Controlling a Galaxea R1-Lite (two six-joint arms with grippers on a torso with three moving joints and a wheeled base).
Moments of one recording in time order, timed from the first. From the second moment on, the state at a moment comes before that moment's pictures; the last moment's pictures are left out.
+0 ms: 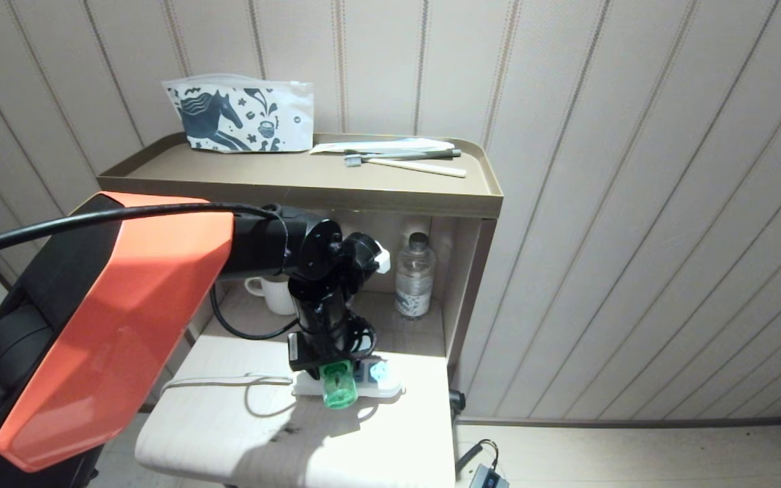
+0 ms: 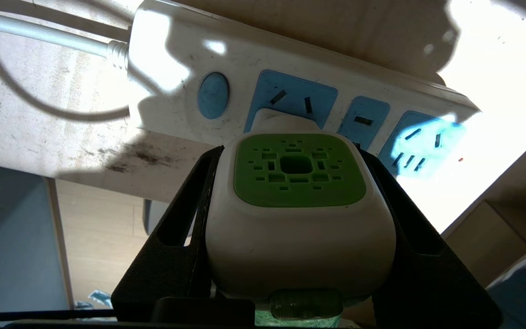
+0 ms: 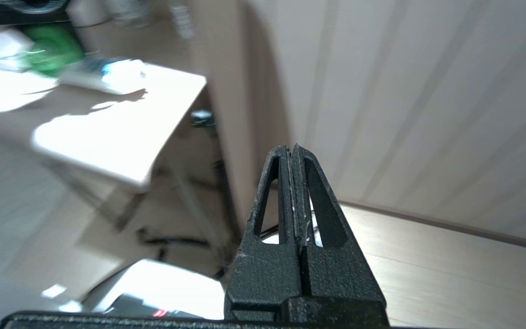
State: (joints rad) left arm -0.67 2.32 -1.92 0.93 0.08 -0.82; right arm 0.01 0.20 -0.39 0.29 0.23 -0.01
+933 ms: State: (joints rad) left arm -0.73 2.30 -1.81 0.97 0.08 -0.84; right arm 0.41 1.26 -0.52 -0.09 0.44 0.01
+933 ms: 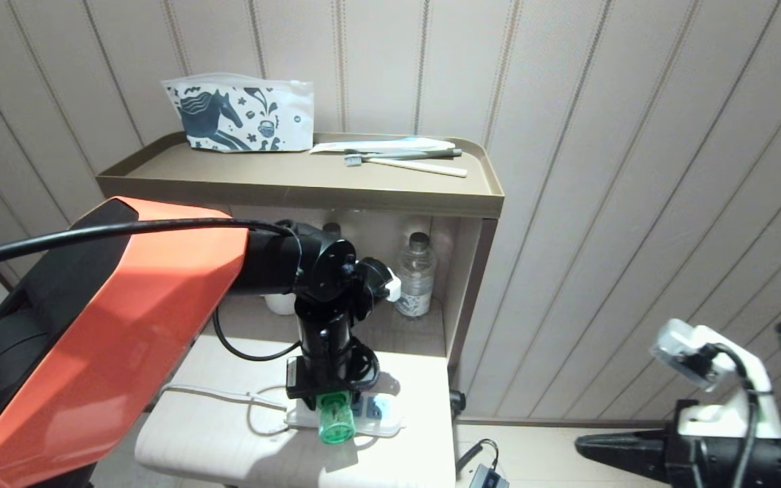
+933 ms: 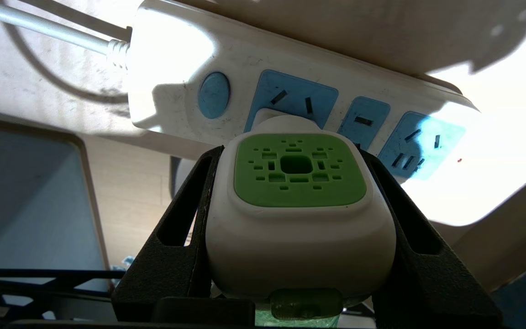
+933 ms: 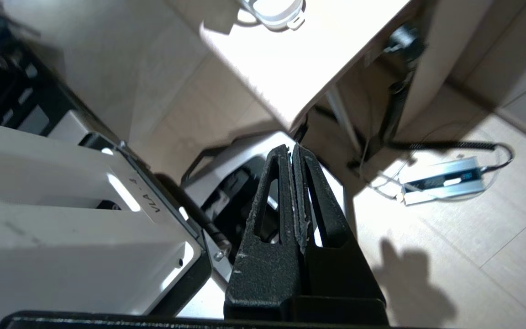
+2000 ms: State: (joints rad) left arm -0.77 2.30 -1.71 0.76 0.21 -0.84; right arm 0.66 1.90 -0.82 -0.39 0.25 0.09
